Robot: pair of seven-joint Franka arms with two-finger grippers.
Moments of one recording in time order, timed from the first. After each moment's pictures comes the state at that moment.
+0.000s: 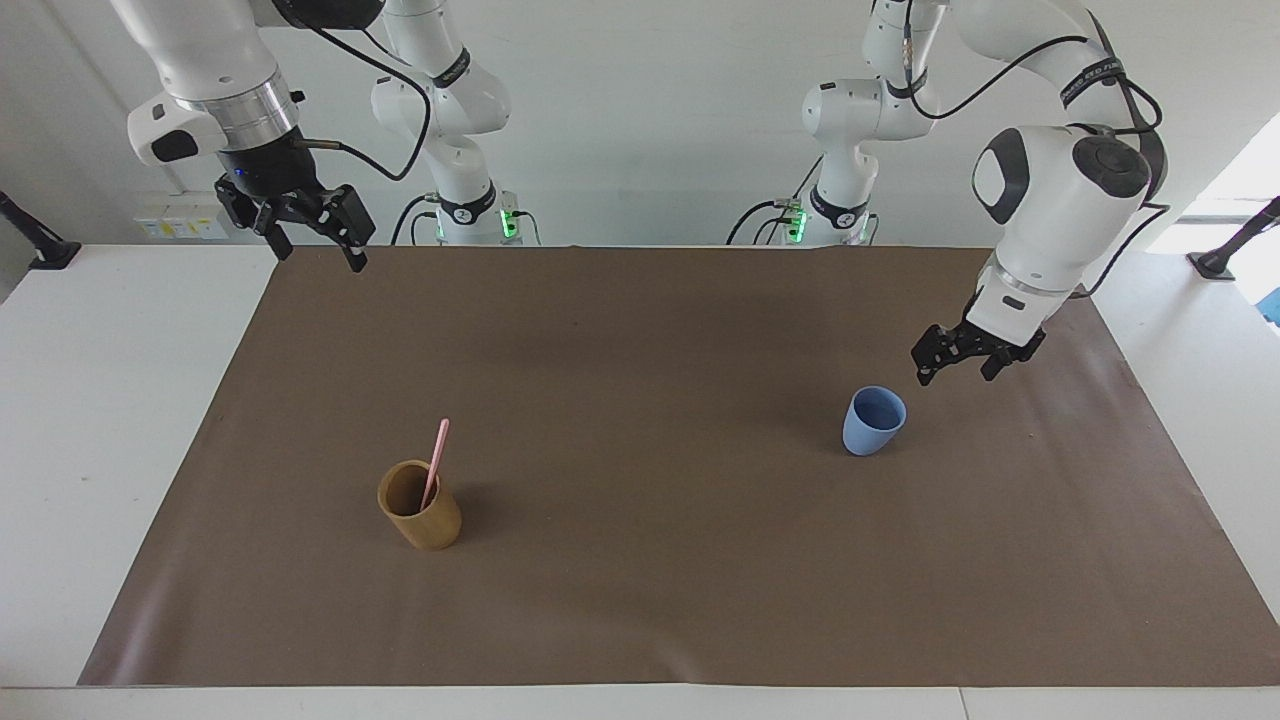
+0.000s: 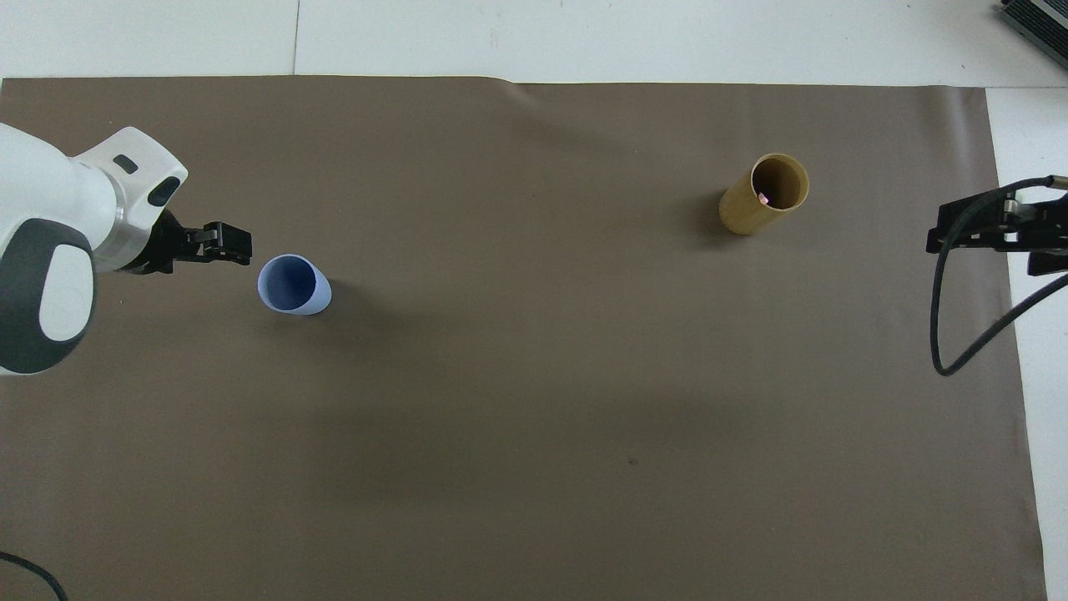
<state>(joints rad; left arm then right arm) -0.08 0.13 -0.03 -1.84 -0.02 2.00 -0.16 0.01 0.03 -0.01 -1.45 0.01 1.53 0.23</state>
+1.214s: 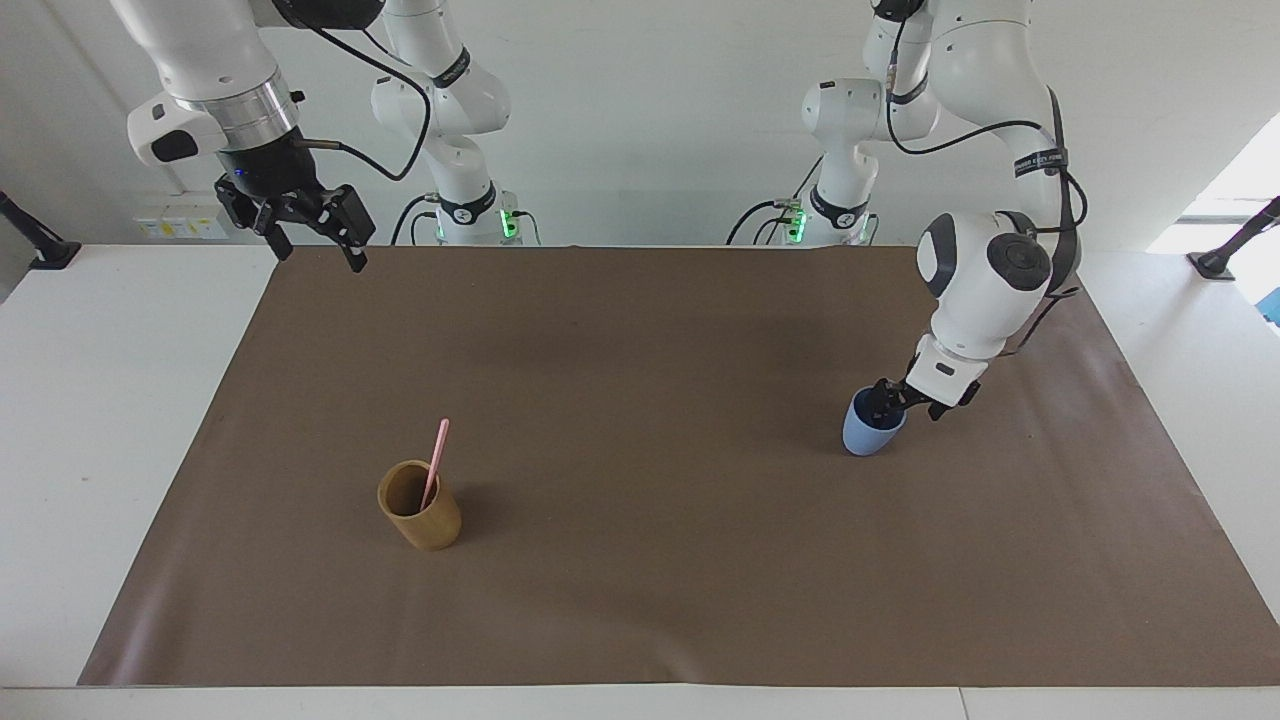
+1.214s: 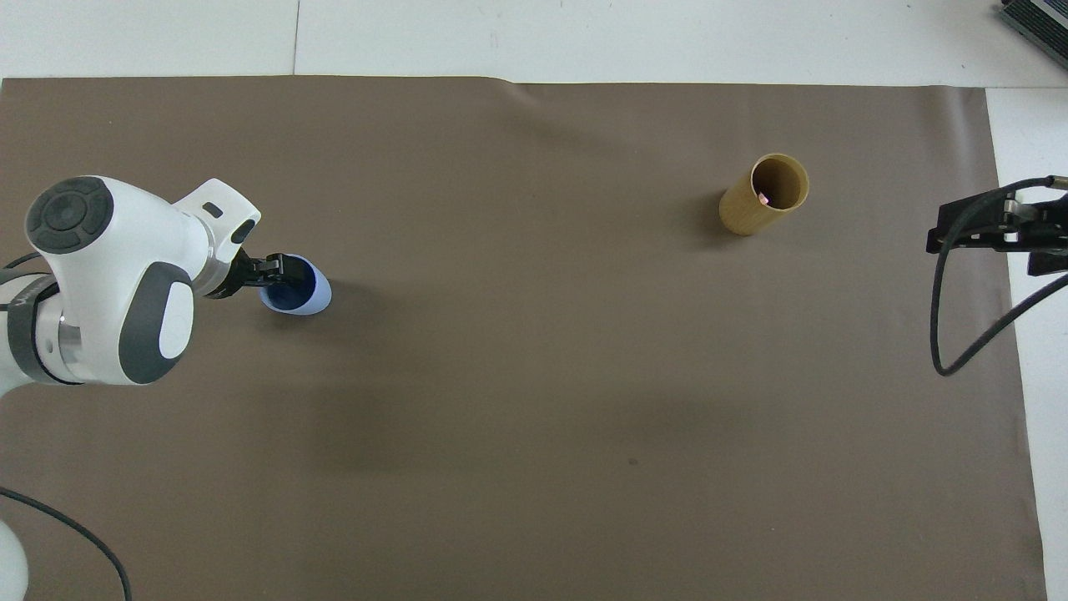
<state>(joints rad) -0.11 0.21 -0.02 -2.01 -0.02 2.25 -0.18 0.01 0.03 -0.01 -1.45 0.01 1.53 0.23</state>
